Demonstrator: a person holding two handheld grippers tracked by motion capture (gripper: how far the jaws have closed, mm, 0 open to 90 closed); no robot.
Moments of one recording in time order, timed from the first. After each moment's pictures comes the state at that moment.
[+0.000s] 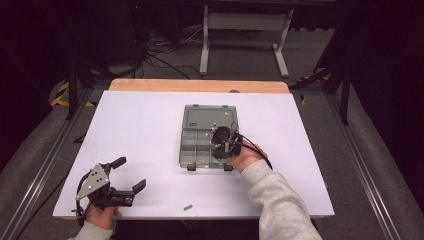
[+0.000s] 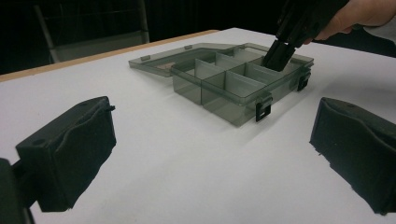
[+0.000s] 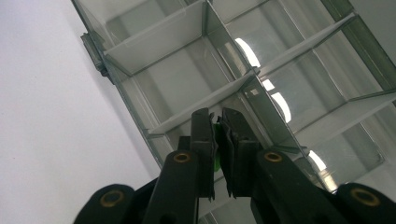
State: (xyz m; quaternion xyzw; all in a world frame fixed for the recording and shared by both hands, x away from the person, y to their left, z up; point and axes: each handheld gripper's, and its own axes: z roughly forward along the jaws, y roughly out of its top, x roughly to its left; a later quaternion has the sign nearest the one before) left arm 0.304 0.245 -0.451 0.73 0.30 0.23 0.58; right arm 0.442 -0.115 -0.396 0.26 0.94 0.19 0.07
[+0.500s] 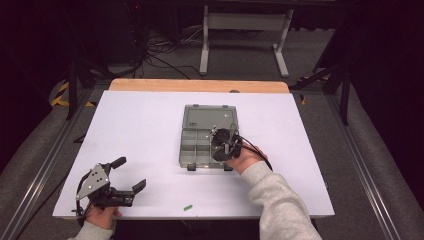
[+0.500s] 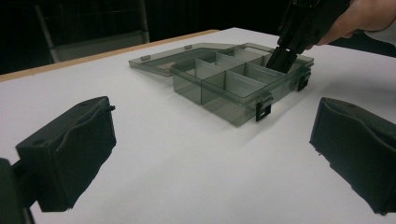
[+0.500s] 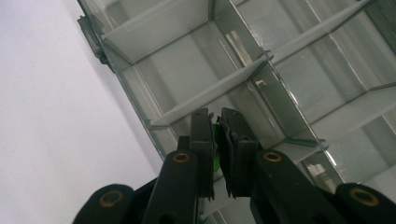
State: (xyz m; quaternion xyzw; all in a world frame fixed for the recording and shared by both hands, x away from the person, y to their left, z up) left arm 0.305 0.245 -0.451 0.73 0.30 0.23 0.58; right arm 0.442 -0.115 -0.404 0.26 0.95 0.18 0.05
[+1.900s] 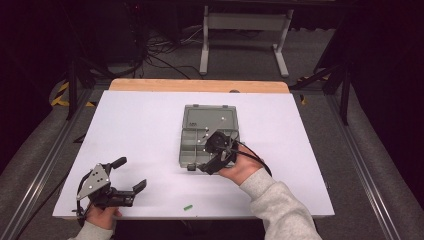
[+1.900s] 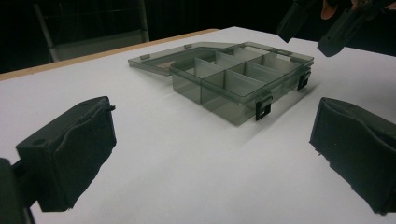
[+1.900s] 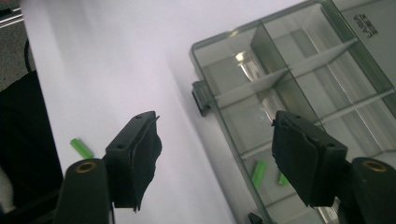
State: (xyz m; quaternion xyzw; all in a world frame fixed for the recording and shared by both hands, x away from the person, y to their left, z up) left arm 0.305 0.244 -0.451 0.73 0.30 0.22 0.58; right arm 0.397 -0.095 -0.361 0.20 0.94 0.26 0.06
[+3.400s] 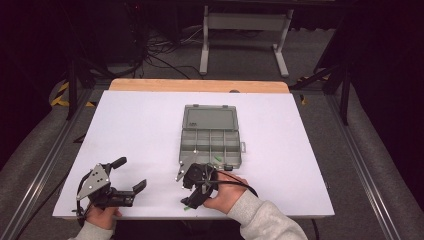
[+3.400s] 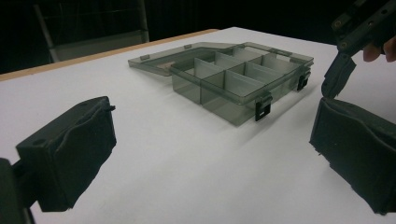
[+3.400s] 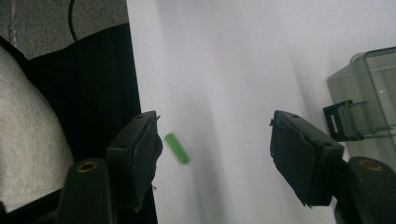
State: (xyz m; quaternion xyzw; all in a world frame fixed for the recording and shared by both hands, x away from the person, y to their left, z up) left arm 0.304 0.244 -0.451 0.73 0.30 0.22 0.58; right arm 0.334 -0.044 -0.390 0.11 0.97 0.23 0.02
